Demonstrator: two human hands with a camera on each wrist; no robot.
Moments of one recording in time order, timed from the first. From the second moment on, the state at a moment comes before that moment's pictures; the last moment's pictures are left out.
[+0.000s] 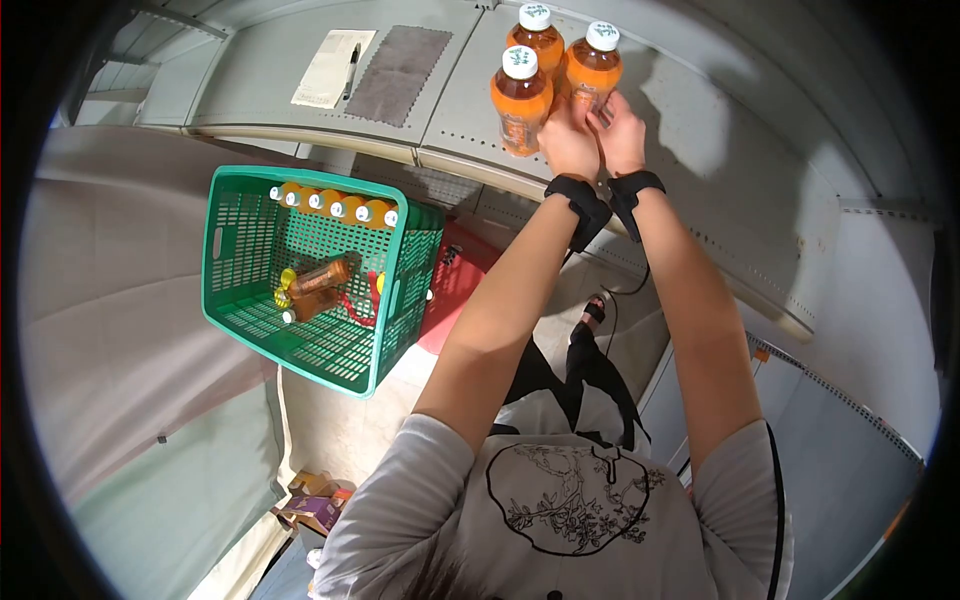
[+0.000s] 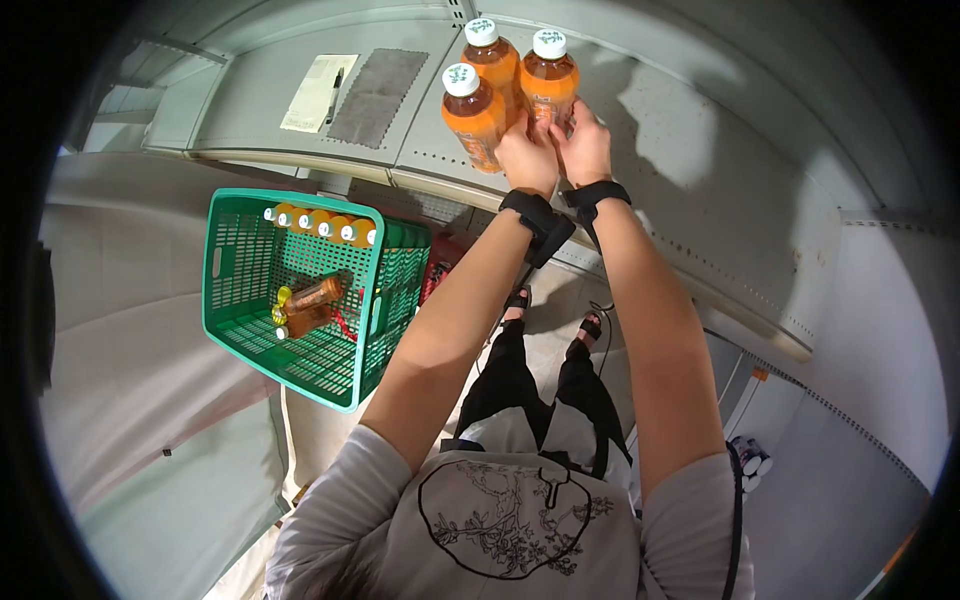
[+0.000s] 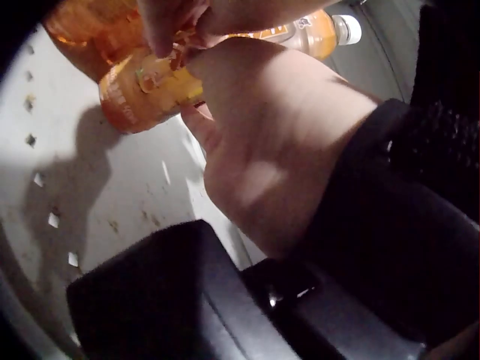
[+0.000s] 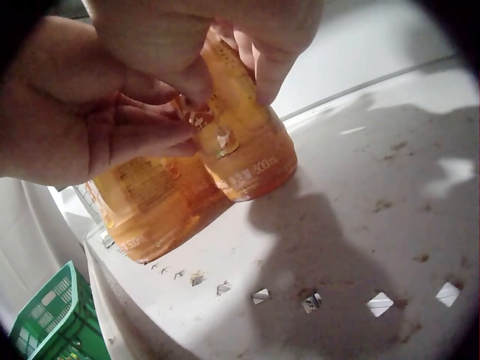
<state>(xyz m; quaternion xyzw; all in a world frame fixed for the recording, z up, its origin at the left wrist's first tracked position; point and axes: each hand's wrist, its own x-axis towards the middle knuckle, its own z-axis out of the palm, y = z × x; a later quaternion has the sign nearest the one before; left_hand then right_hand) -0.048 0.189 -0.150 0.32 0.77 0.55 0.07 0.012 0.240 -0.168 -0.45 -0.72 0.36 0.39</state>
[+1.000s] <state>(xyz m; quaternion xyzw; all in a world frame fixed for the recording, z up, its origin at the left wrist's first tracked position) 0.050 0.063 0.150 0.71 0.51 0.41 0.25 0.225 0.083 0.126 -0.40 -0.79 0.17 0.43</state>
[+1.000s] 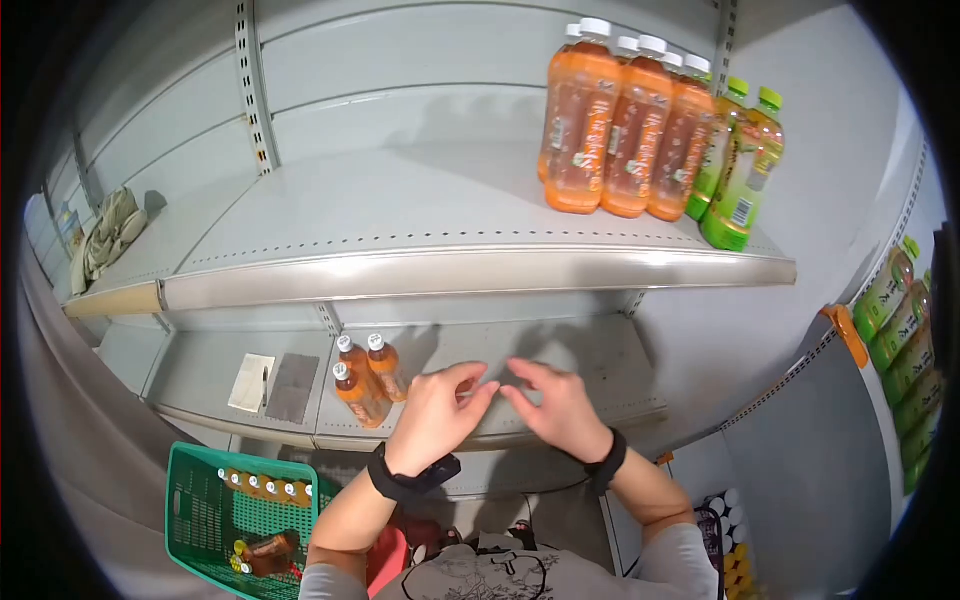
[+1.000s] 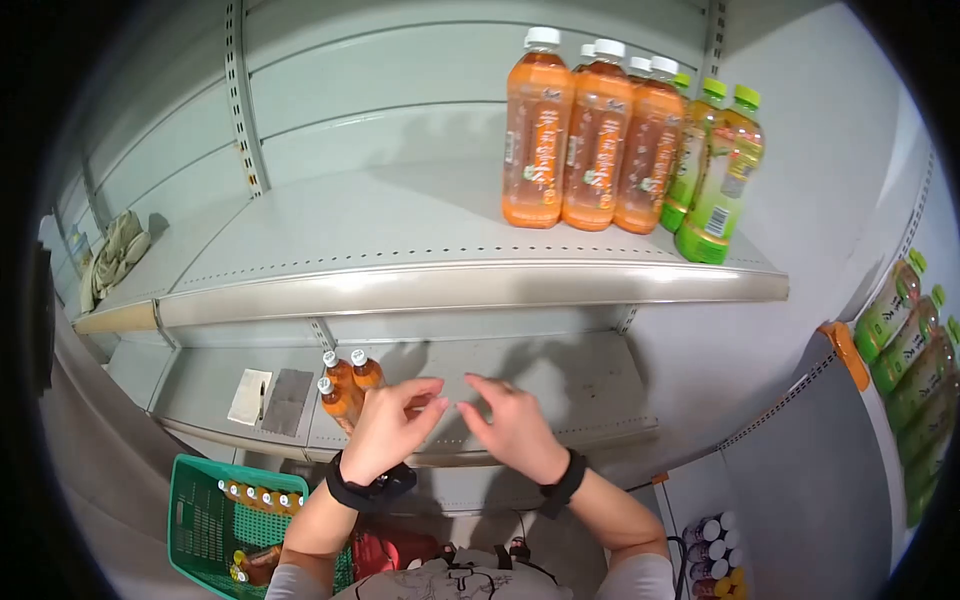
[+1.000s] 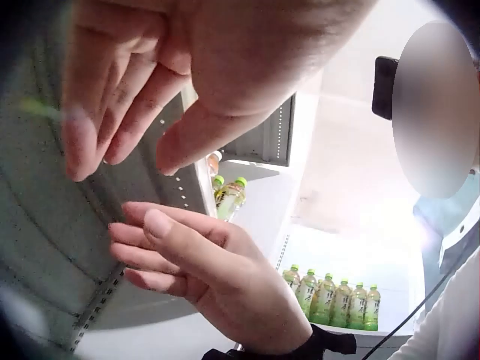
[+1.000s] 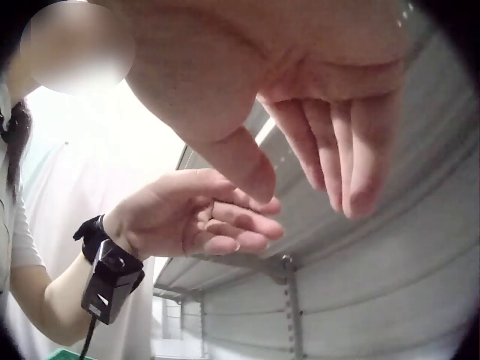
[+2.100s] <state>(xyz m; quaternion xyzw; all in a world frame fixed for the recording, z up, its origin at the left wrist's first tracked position) 0.151 0.231 0.314 0.66 0.43 0.53 0.31 0.291 0.218 0.309 -0.49 -0.68 0.07 0.54</state>
